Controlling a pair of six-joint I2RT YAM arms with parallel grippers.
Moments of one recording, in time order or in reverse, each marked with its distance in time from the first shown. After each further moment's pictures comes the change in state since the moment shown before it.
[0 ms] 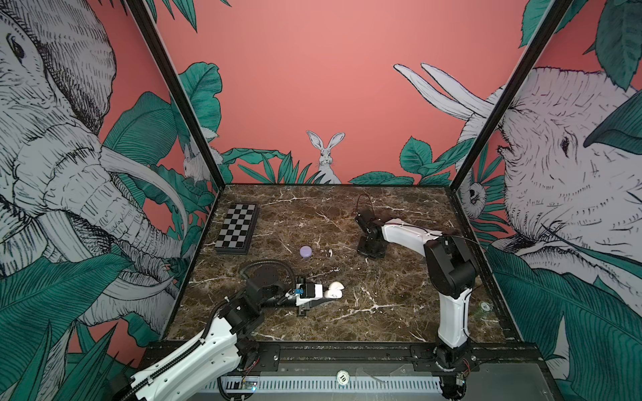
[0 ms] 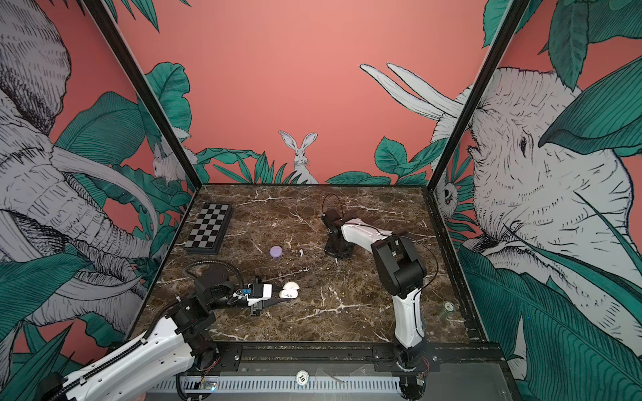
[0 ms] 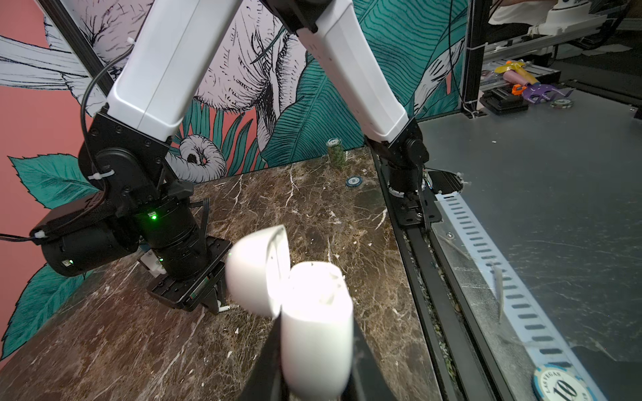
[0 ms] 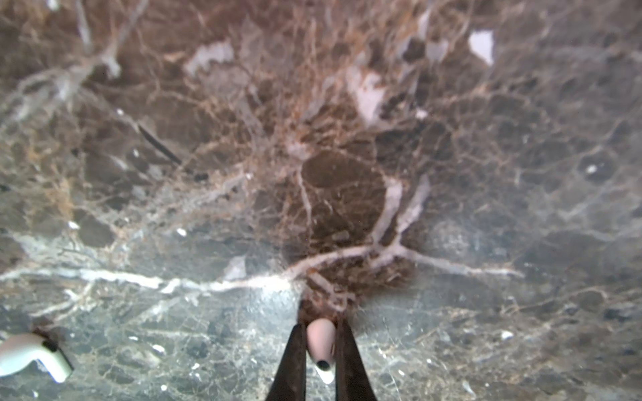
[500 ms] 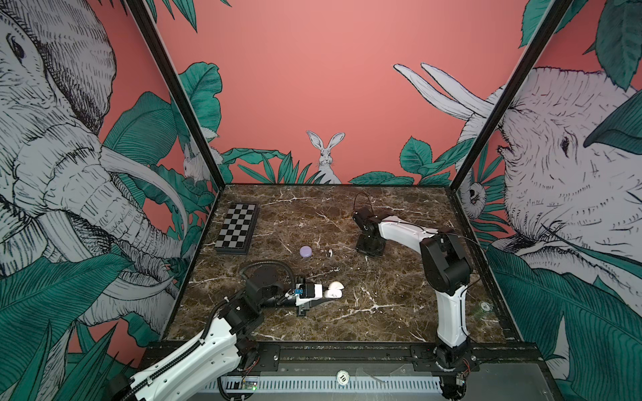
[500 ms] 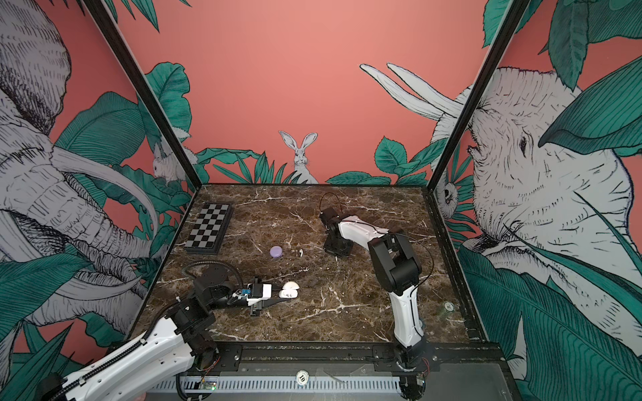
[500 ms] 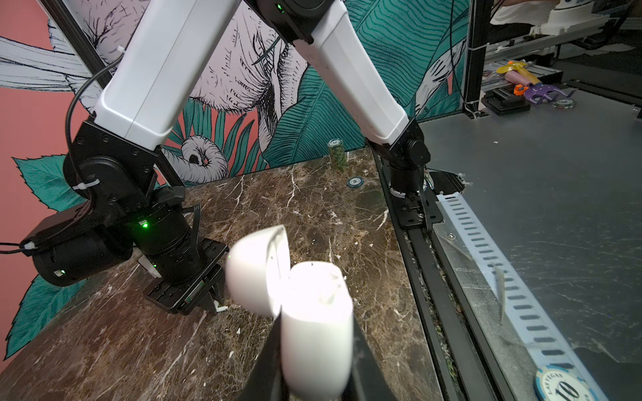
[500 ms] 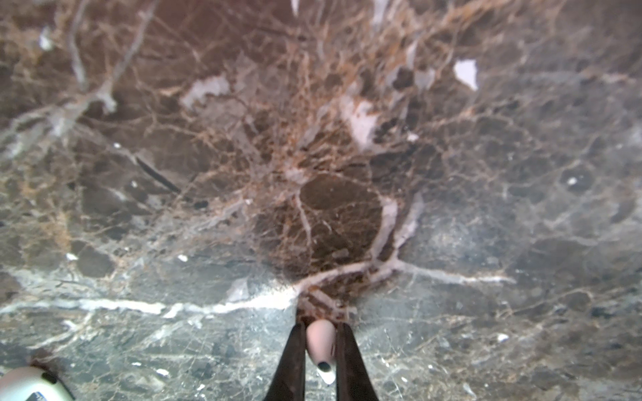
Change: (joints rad) left arm 0.000 -0.004 0.000 0.000 -0.005 -0.001; right arm 0.003 0.061 0.091 -0.067 0.034 0.047
